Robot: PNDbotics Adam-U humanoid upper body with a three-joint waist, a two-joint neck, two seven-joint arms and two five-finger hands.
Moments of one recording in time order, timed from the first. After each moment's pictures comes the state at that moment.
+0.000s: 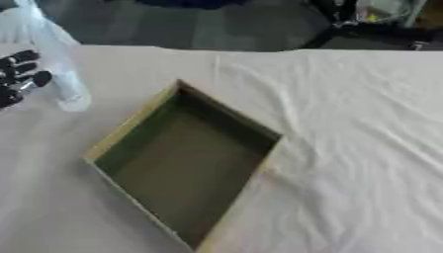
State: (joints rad) left arm -0.75 0.60 0.18 -1.09 -0.05 -0.07 -0.24; right arm -0.36 -0.43 -0.07 -1.98 -0.61 0.07 -0.20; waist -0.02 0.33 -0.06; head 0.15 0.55
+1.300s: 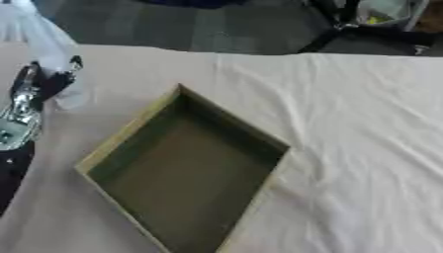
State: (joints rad) left arm -0.93 0.54 0.21 -0.86 0.02 0.07 0.07; right arm -0.39 -0.39 -0.06 -1.98 -0.60 0.08 -0.17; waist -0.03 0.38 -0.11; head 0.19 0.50
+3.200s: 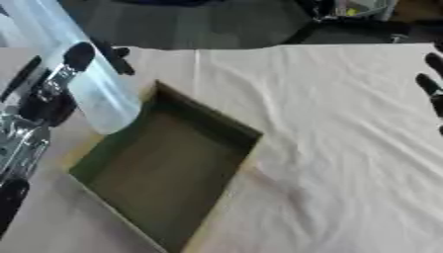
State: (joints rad) left arm -0.63 0.42 -0.14 -1.73 0.22 -0.07 -0.28; right arm -0.38 -0.43 -0.07 -1.98 -0.62 0.08 -0.19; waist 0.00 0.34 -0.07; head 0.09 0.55
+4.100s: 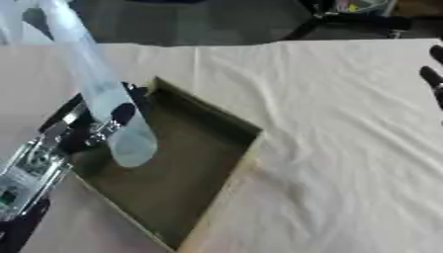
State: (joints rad) left arm -0.60 0.39 -0.19 -1.60 0.06 -0.19 -0.30; right arm -0.38 -0.43 -0.07 -1.98 -0.64 0.08 -0.20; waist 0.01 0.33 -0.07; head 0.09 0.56
